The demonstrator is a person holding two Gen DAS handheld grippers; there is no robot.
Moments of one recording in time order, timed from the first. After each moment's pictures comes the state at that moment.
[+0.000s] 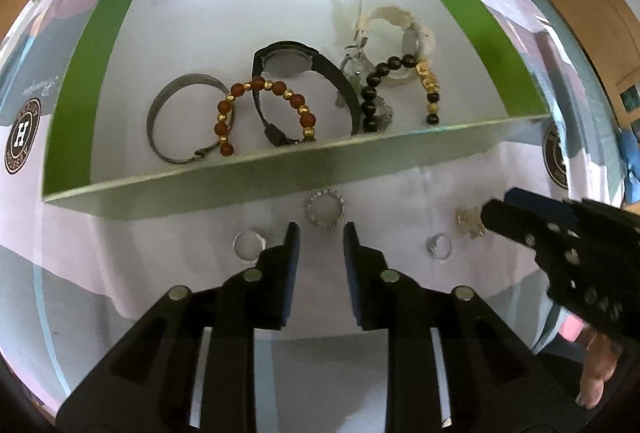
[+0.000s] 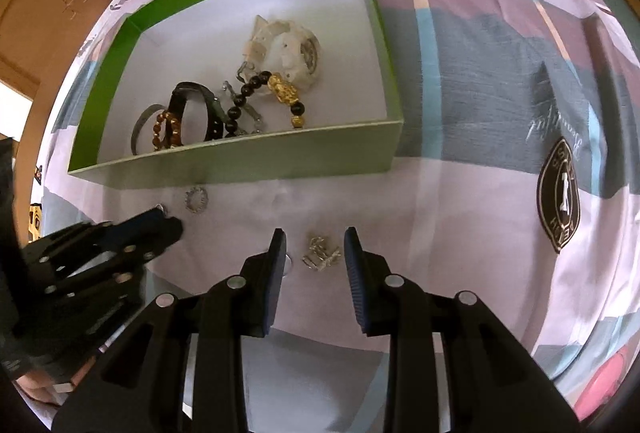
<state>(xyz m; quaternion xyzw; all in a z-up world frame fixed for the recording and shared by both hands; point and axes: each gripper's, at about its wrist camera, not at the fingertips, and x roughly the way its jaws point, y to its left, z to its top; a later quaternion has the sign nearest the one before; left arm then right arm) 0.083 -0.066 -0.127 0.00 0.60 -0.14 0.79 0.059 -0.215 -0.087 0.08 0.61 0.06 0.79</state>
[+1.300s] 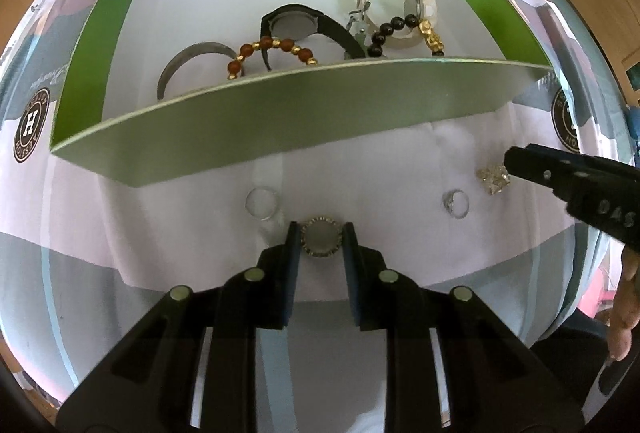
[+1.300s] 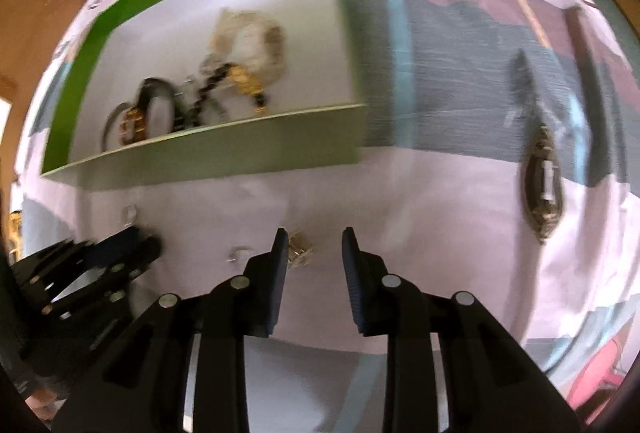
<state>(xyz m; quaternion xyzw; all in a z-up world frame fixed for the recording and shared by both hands) 0.062 -0.058 -0.134 0.04 0.61 -0.14 0.78 0.057 -0.238 -0.093 0.07 0.62 0.00 0.78</state>
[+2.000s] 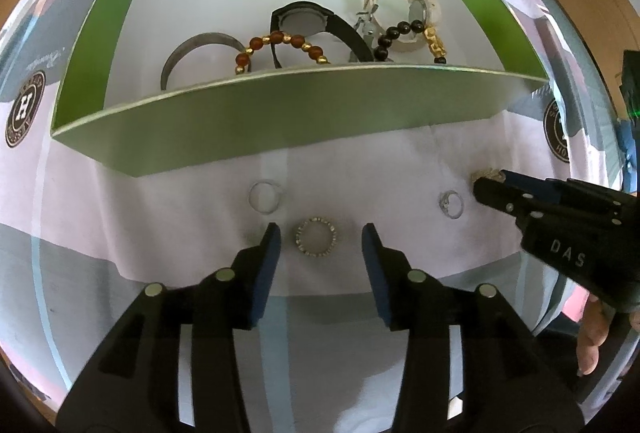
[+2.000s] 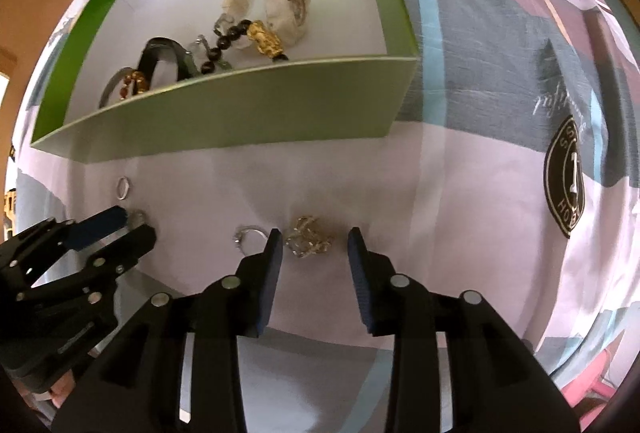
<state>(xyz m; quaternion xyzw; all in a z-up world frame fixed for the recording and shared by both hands) 0.063 -0.042 -0.134 0.00 0.62 -0.15 0.77 0.061 -0.209 -0.112 0.05 0.64 0.02 0.76</state>
